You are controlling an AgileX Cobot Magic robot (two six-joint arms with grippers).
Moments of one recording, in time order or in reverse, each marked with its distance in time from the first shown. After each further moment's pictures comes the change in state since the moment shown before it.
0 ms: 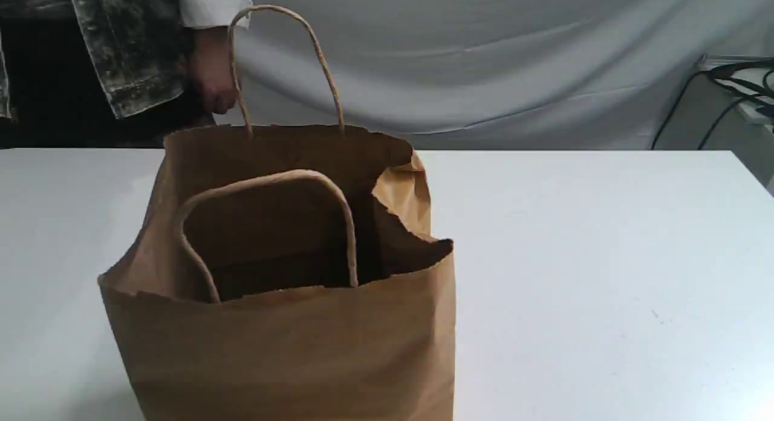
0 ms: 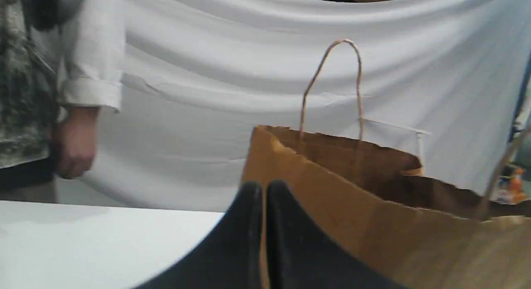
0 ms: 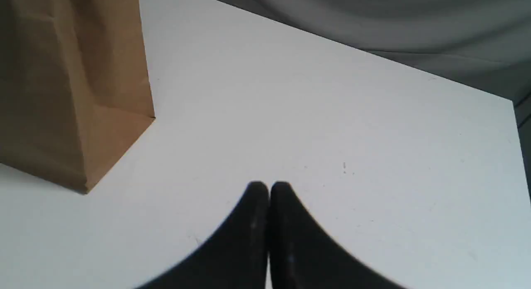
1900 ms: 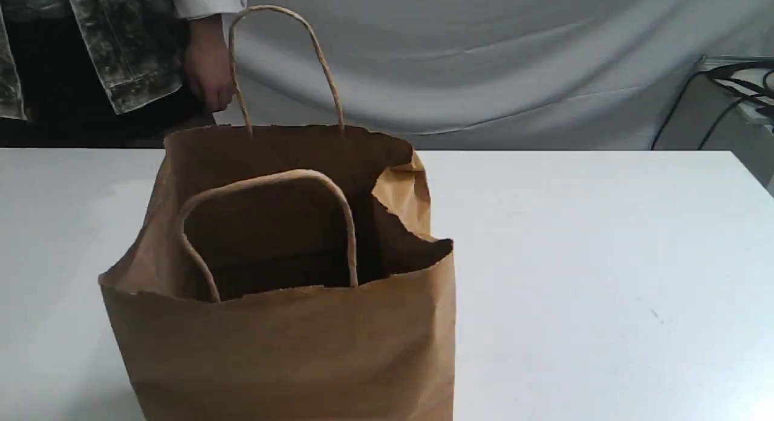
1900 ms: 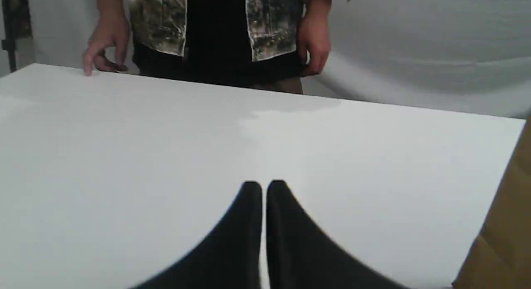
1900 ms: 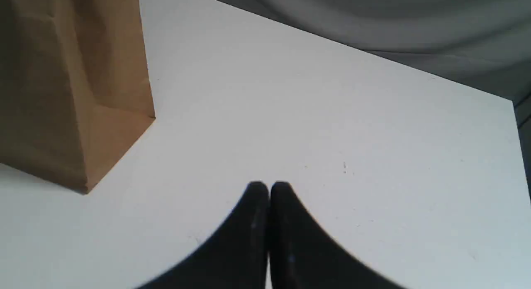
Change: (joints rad) left arm 0.355 0.000 0.047 1.533 0.134 -1.340; right arm 0.000 0.000 0.000 0.000 0.000 0.000
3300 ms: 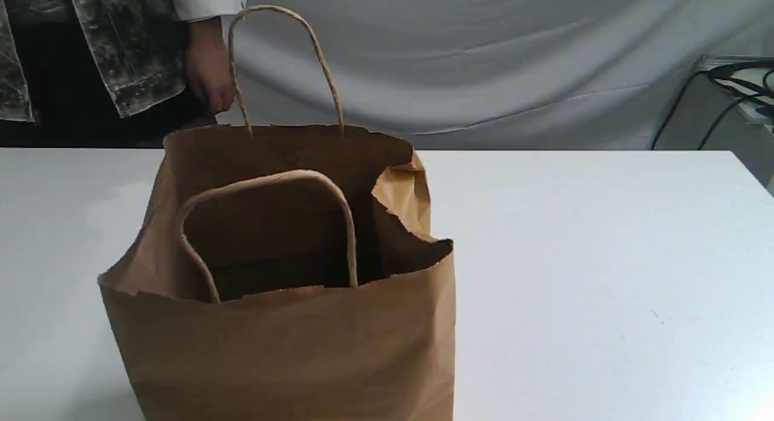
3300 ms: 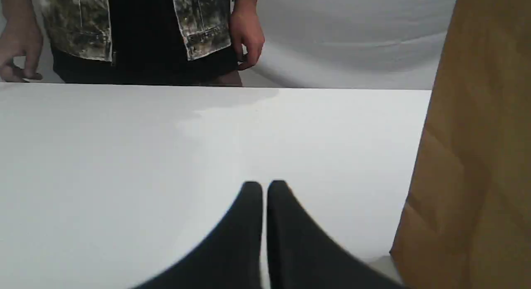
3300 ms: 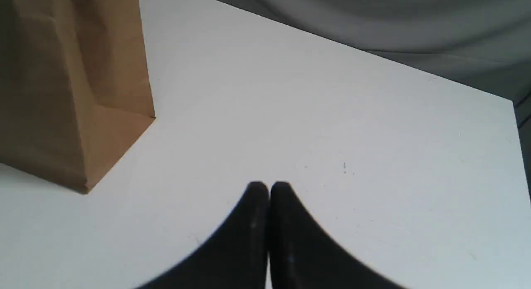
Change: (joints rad) left arm -0.153 0.000 0.000 0.013 0.004 0.025; right arm 0.000 0.000 0.000 0.000 0.000 0.000
